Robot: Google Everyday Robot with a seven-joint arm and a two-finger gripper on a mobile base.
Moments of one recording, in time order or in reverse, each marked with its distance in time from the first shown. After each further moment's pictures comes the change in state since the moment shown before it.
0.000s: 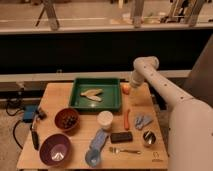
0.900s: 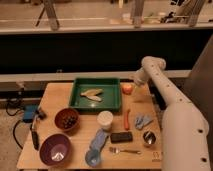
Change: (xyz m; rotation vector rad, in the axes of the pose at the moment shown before) arm 0.029 -0.018 0.017 0.027 -0.125 0.090
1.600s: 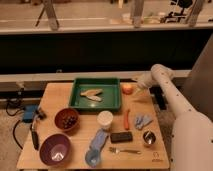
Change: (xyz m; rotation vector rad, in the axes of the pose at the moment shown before) arm 0.019 0.002 0.005 0.122 -0.163 0.128
